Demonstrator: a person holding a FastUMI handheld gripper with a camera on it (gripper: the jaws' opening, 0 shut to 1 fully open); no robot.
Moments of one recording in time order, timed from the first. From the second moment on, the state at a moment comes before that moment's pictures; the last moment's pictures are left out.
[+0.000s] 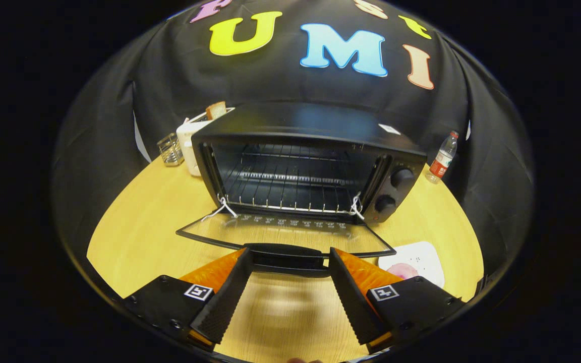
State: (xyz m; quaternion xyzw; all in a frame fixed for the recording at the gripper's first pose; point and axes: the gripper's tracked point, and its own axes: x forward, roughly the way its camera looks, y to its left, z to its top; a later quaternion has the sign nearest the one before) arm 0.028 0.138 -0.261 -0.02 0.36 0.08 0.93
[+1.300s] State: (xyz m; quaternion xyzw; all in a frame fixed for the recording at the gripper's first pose) arm -0.027 -0.049 -0.220 -0.01 0.37 0.04 0.93
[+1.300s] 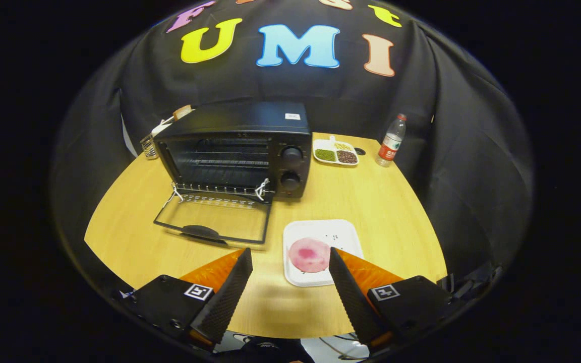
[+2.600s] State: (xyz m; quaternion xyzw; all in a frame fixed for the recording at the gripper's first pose) arm 0.049 -0.164 -0.373 0.02 0.57 0.09 0.82
